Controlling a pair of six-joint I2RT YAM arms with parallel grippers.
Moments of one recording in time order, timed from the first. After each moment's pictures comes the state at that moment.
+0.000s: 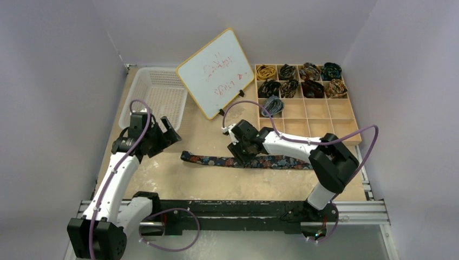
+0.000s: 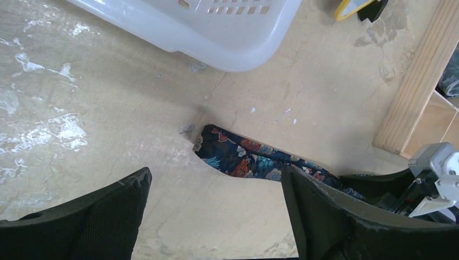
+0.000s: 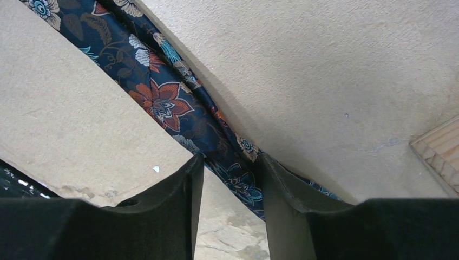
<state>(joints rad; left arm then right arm) -0.08 0.94 0.80 -0.75 0.09 -0.64 0.84 1.67 1.01 -0.49 -0.09 0.13</state>
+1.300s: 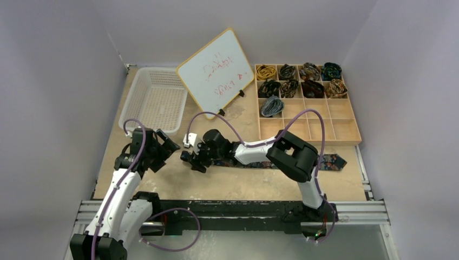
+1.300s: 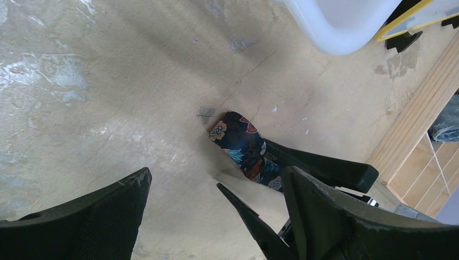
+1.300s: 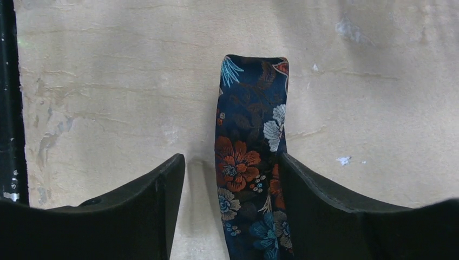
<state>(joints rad) -0.08 0.77 0.57 -0.71 0.04 -0.92 1.05 2.02 1.11 0.31 -0.34 -0.09</state>
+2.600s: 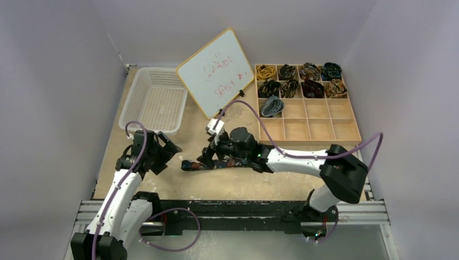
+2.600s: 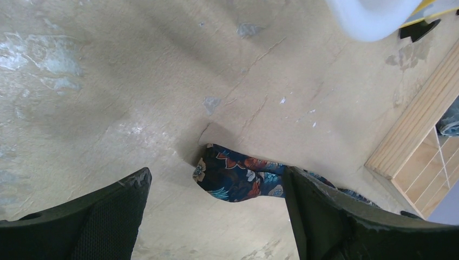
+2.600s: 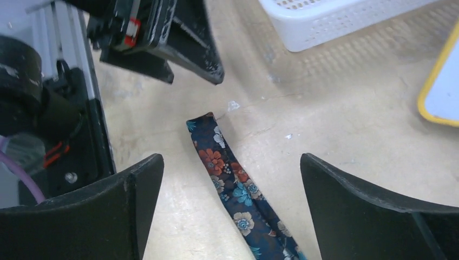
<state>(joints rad) -0.08 0.77 0.55 -0.70 0.07 -0.93 1.04 1.58 0.88 0.36 -0.19 0.06</state>
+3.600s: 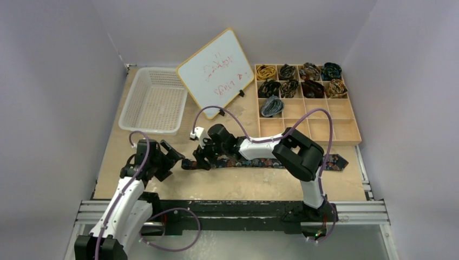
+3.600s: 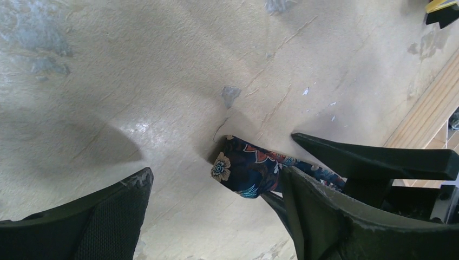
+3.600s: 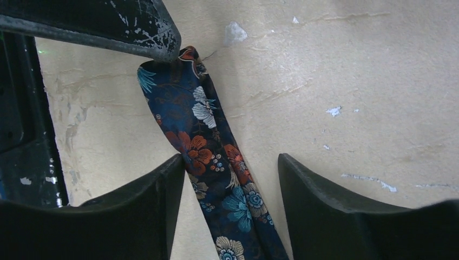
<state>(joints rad) -0.08 0.72 0.37 -0.60 0.13 -0.98 0.99 1.98 1.12 0.18 -0.39 0.04</state>
